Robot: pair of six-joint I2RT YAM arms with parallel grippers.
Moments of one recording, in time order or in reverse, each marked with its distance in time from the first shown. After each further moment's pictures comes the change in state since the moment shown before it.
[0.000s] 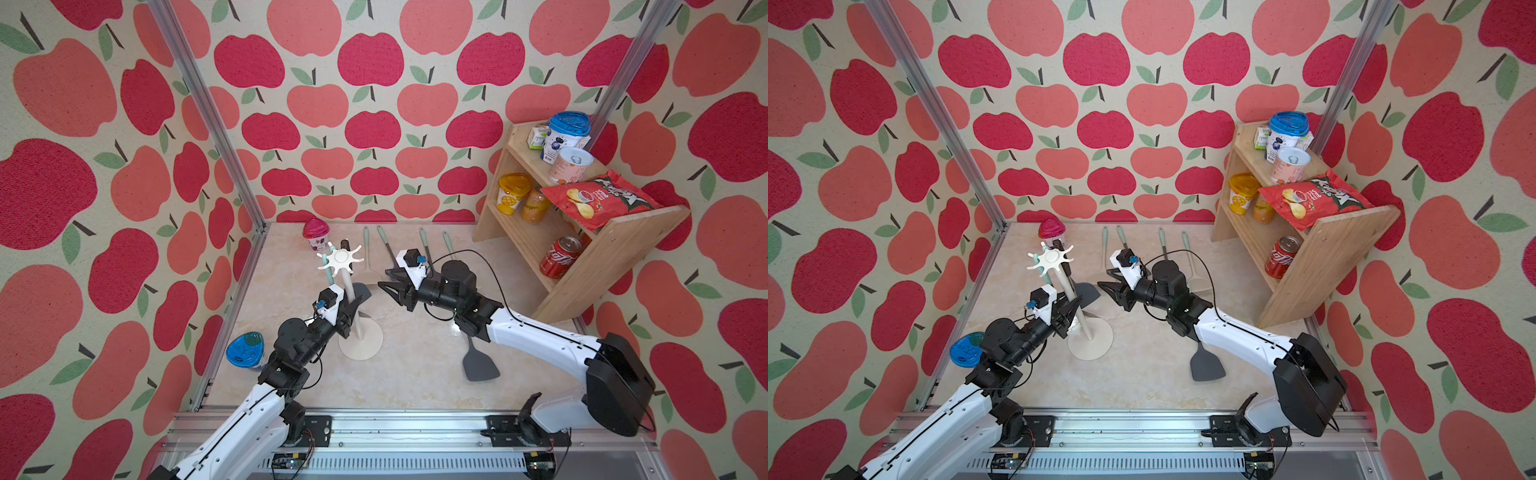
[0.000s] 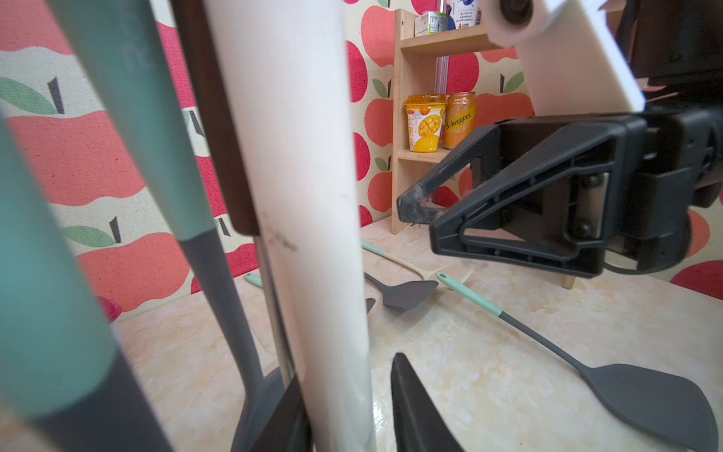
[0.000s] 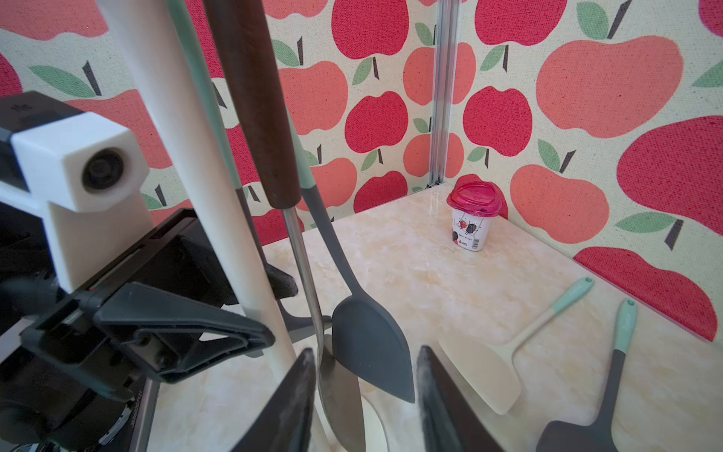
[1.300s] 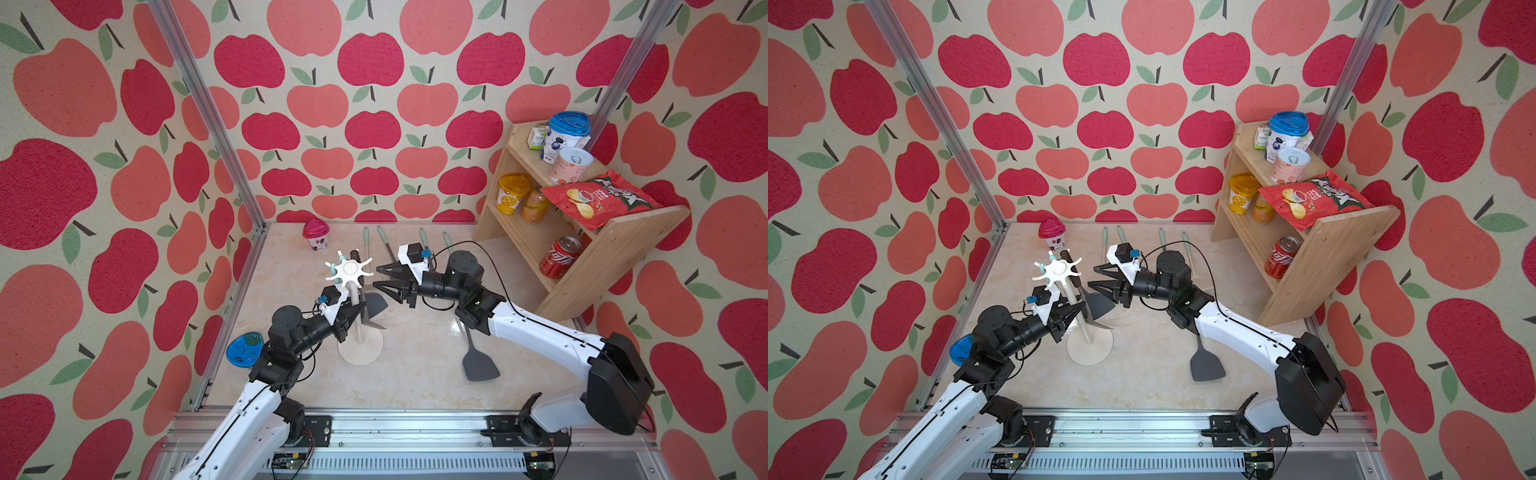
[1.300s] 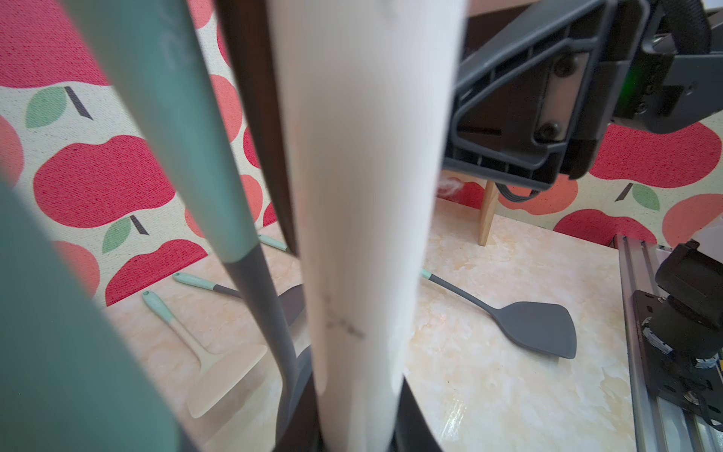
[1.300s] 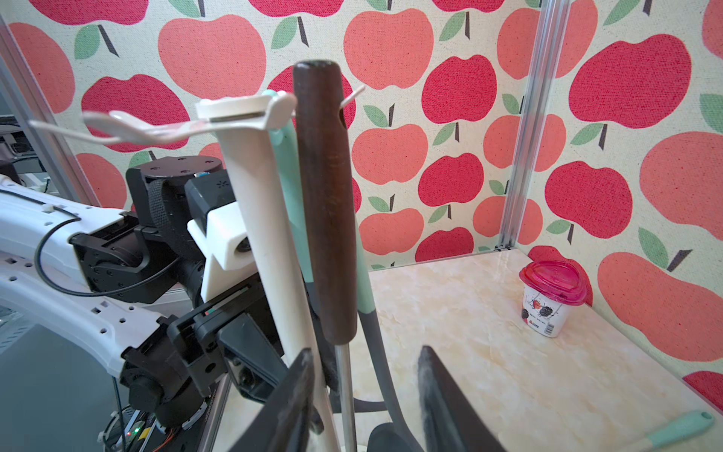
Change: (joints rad) left arm 0.100 -0.023 0.119 -0.265 0.318 0.030; right arm -0.013 -0.008 0.069 0.073 -0.273 0.014
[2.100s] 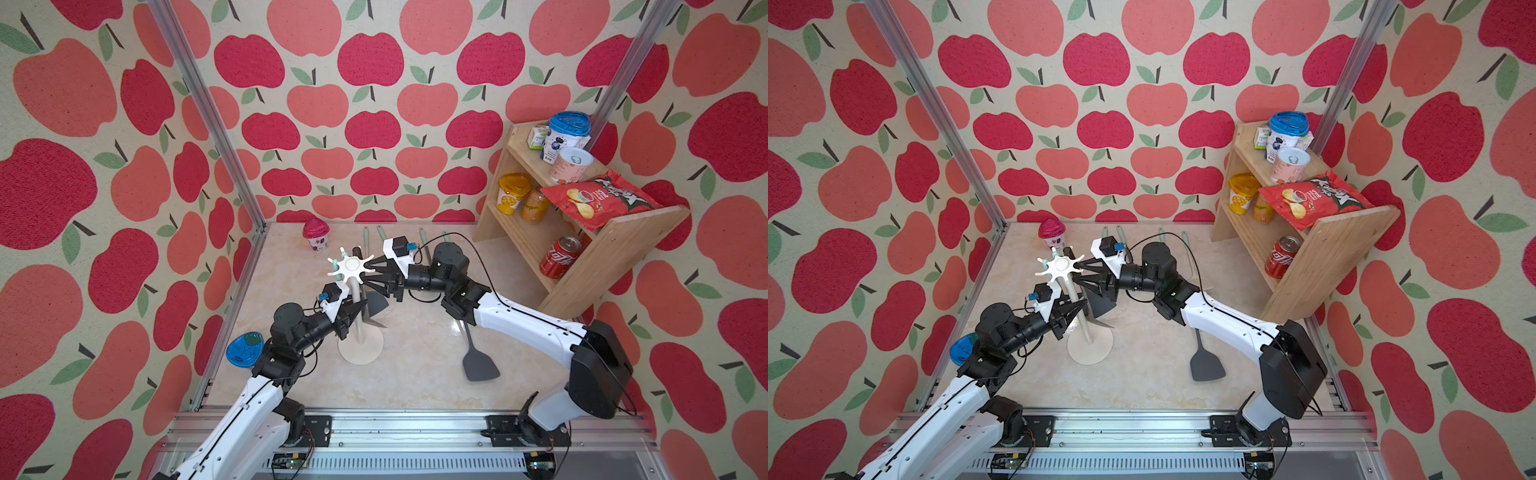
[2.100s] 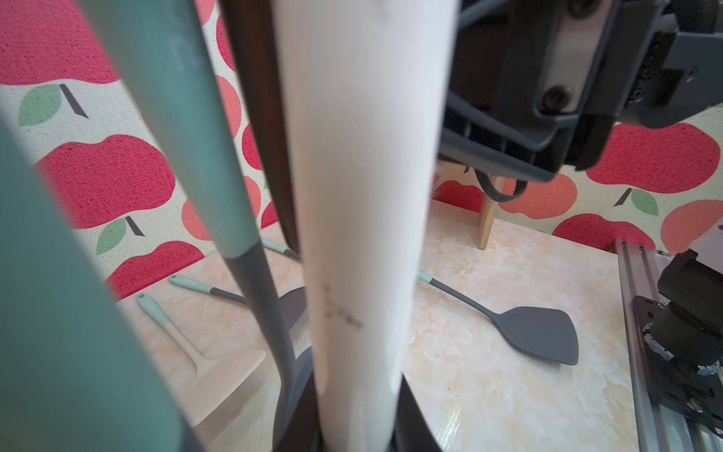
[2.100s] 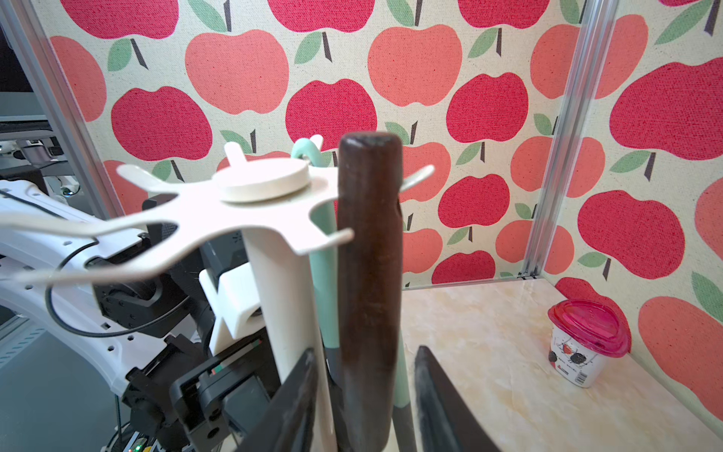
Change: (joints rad) left arm 0.004 0.052 0.000 0.059 0.013 -0.017; right arm 0.042 0.121 0.153 -0.002 -0.033 0.000
